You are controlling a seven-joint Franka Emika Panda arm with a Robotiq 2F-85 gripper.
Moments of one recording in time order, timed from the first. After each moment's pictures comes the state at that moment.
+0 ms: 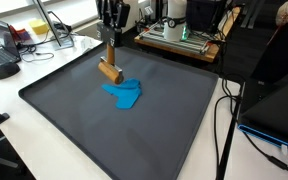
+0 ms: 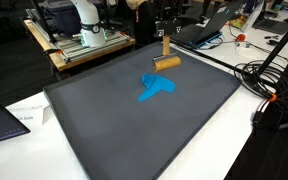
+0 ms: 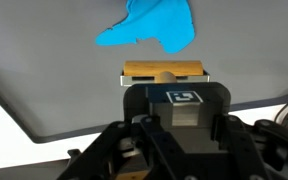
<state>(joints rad) 0.09 -0.01 0.00 -2.19 -0.15 2.47 0.40</state>
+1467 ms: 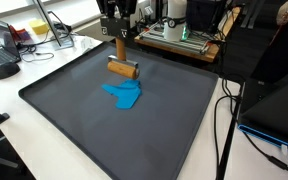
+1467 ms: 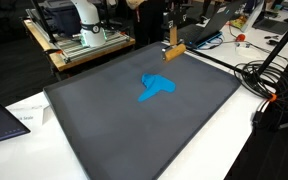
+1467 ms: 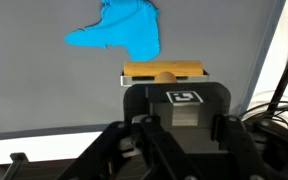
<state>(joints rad) 0.08 -0.01 0.02 -2.08 0.07 2.30 0.06</state>
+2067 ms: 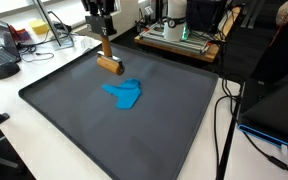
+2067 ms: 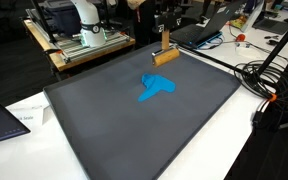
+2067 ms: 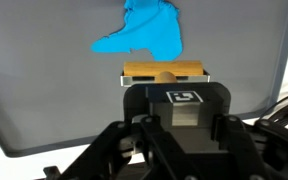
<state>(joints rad) 0.01 0.07 -0.02 -1.96 0.08 2.17 0.09</state>
